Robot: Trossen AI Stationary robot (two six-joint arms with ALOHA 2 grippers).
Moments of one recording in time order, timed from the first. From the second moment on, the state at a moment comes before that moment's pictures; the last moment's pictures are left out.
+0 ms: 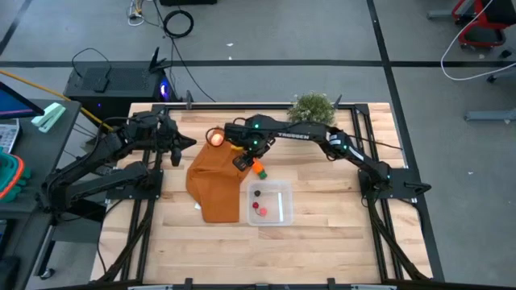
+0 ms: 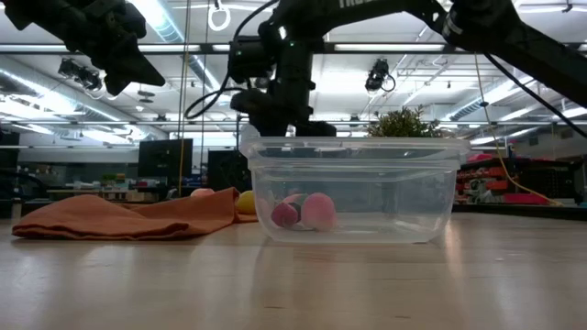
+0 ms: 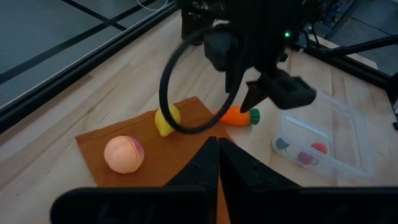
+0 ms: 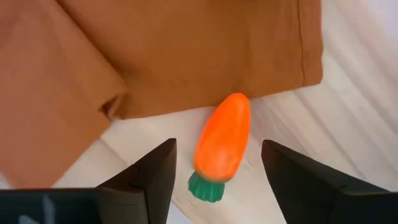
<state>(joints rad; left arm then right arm) 0.62 0.55 0.61 -0.56 0.28 -0.12 -0.20 2.41 2.33 -1.35 -0.11 0.56</state>
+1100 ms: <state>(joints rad) 0.62 0.55 0.61 -0.56 0.28 -0.12 -0.20 2.44 2.21 -1.36 -0.15 0.68</state>
